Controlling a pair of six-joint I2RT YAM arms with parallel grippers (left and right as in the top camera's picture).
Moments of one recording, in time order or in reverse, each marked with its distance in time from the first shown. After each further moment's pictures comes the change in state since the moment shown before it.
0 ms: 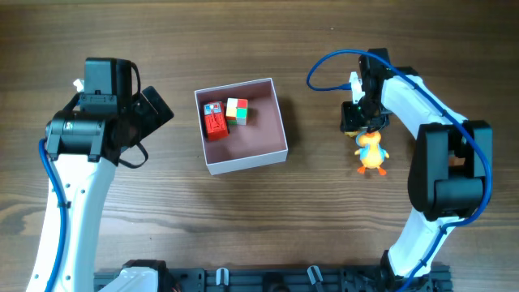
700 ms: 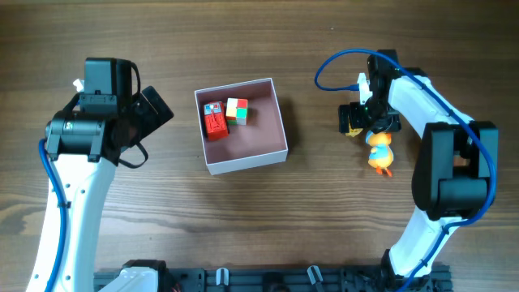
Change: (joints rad) left arm 0.000 0.000 0.000 0.000 -0.003 0.000; right arm -0.042 -0.002 -0.008 -0.007 0.004 0.003
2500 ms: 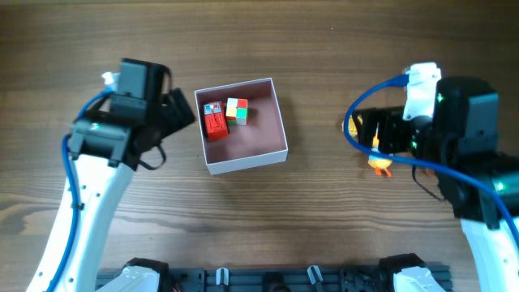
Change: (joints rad) left arm -0.133 0.000 0.000 0.025 -0.050 0.007; right arm 0.131 -0.919 0.002 -0.179 -0.055 0.113
